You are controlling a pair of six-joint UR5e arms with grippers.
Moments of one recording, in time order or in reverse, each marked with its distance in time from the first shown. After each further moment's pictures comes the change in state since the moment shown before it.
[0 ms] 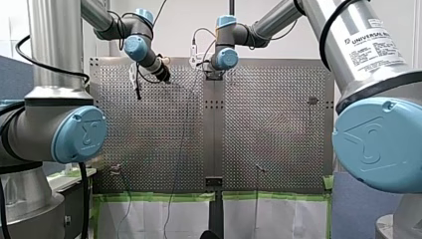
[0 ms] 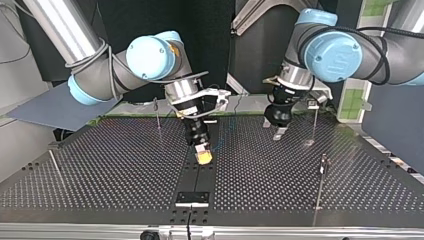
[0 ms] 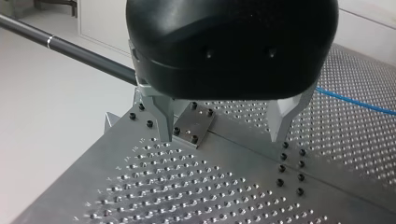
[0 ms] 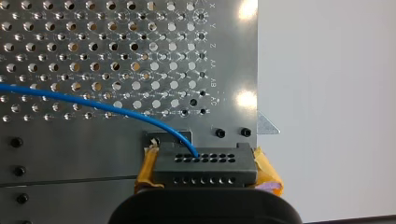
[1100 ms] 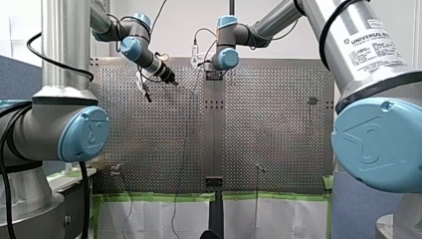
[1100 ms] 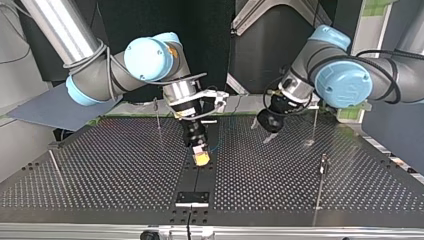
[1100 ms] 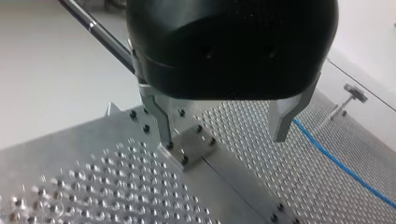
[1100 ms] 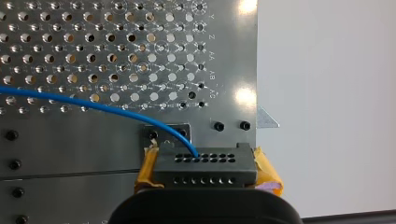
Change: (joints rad) left arm 0.072 -0.066 0.086 -0.099 0.286 -0.283; right arm -0.008 0.000 0.000 -0.003 0.001 -0.002
